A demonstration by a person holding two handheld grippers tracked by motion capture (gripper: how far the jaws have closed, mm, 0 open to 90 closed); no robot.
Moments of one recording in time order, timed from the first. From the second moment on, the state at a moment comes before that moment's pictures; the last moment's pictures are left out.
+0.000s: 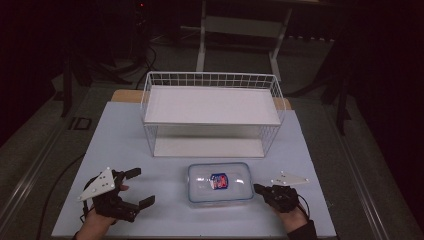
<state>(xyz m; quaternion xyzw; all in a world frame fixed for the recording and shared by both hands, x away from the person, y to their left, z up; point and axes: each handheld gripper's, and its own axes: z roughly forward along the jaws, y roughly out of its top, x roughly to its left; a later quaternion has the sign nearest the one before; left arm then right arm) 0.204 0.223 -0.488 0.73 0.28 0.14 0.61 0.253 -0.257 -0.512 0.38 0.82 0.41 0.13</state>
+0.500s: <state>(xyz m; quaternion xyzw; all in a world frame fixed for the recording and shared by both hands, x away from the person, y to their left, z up) 0.204 0.223 -0.488 0.73 0.29 0.14 0.61 0.256 -0.233 -0.512 0.35 0.83 0.41 0.12</state>
